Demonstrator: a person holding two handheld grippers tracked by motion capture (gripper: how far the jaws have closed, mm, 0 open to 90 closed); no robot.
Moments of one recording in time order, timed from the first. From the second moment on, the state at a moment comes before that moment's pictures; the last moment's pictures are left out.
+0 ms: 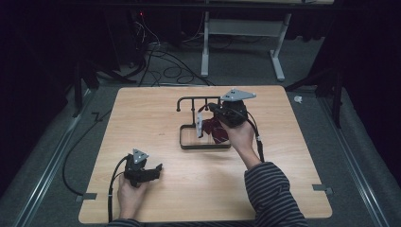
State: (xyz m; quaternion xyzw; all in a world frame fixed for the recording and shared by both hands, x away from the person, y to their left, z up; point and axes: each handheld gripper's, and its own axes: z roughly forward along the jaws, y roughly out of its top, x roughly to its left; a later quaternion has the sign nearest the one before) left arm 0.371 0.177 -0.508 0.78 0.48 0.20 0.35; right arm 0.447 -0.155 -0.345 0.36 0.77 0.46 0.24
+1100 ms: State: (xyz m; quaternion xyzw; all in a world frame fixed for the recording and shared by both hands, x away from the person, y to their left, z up) left arm 0.371 0.177 -0.508 0.78 0.48 0.20 0.35; right arm 0.465 -0.158 -0.350 0.40 0.77 0.44 0.24
